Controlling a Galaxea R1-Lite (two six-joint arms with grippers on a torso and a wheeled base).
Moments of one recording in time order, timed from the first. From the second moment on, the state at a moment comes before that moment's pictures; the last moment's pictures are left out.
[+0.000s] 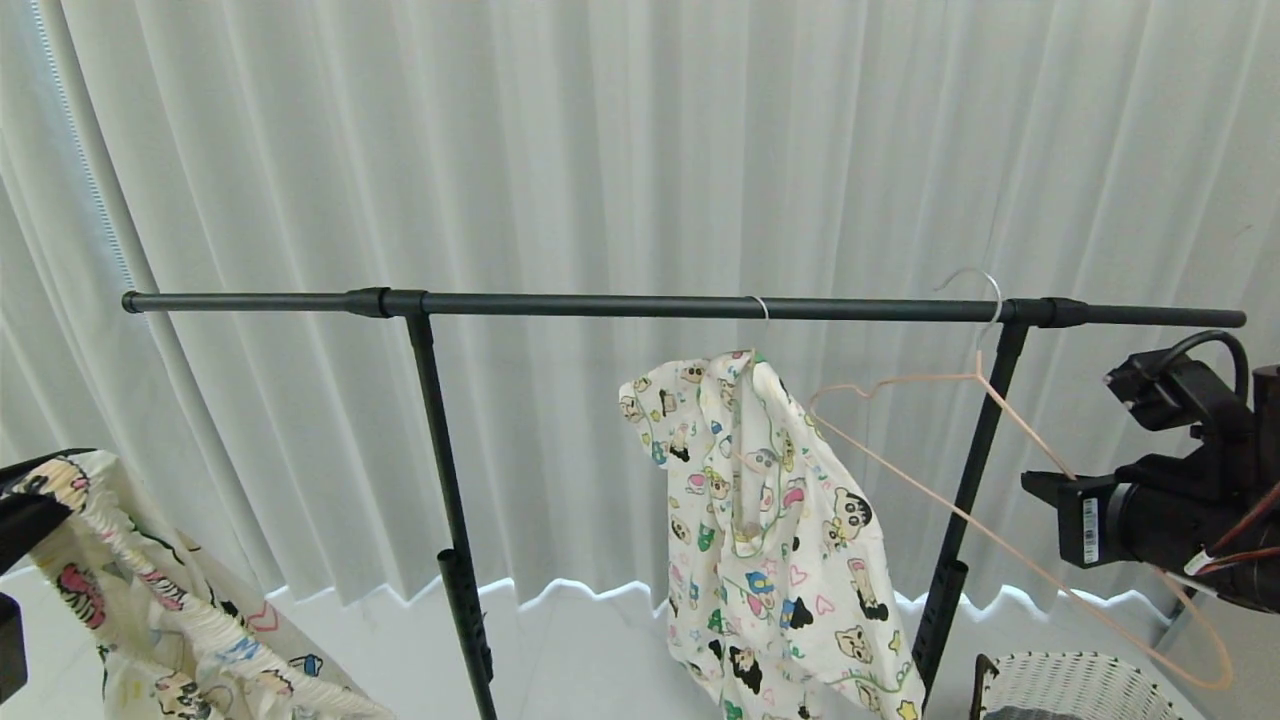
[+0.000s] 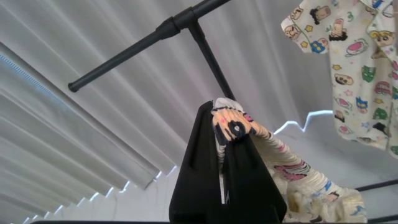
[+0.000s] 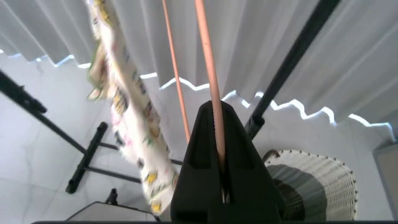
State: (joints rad) left arm -0.54 0.80 -0.66 0.06 0.46 0.46; right arm 0.41 1.35 -0.58 -0.33 -0.13 0.10
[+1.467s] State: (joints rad) left arm -0.58 0.96 -0.62 0.06 0.45 0.05; right arm 1.21 1.17 -0.39 -0.54 0.02 0.16
